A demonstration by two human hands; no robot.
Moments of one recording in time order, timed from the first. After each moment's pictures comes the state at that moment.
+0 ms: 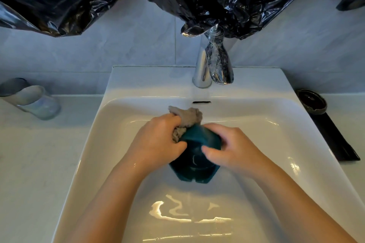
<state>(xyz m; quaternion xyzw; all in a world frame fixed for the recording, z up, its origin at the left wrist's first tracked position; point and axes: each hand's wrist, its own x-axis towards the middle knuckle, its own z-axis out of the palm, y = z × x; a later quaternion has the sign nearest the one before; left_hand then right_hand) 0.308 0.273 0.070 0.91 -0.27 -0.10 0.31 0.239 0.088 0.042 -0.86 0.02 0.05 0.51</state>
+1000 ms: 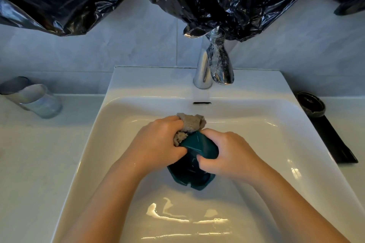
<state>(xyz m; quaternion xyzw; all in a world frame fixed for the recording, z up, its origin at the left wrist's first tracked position) 0.311 0.278 0.062 0.90 -0.32 -0.11 0.26 0.234 0.103 0.051 -0.93 -0.01 0.08 0.35</state>
